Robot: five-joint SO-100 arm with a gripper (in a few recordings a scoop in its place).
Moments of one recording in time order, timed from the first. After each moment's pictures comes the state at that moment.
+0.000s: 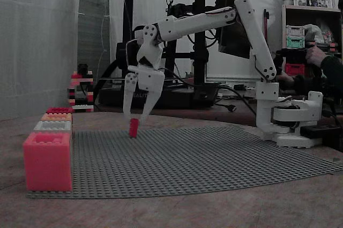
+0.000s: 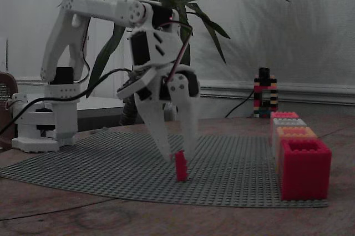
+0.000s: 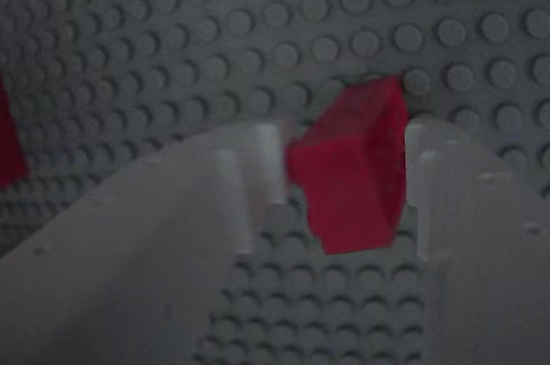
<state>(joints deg) 21.5 65.1 76.8 69.3 -25.7</state>
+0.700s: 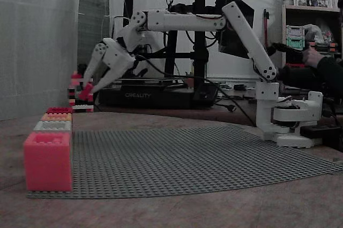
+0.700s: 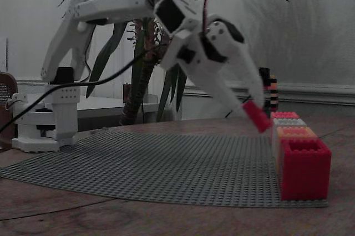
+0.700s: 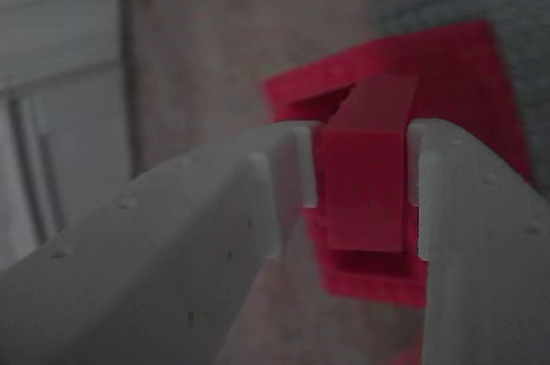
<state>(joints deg) 20.7 52.7 46.5 56.7 -12.6</state>
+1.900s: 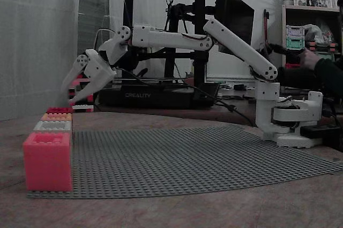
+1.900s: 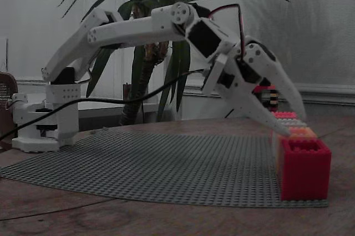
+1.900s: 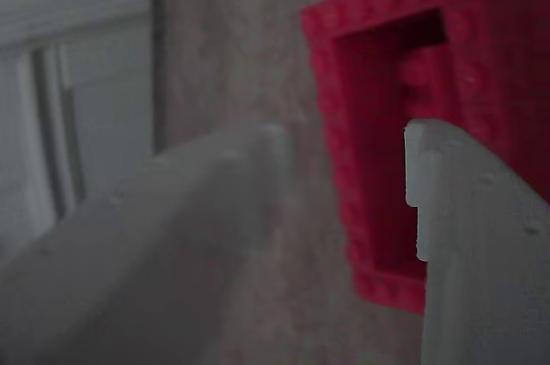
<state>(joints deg) 17.2 35.1 25.8 57.2 -11.2</state>
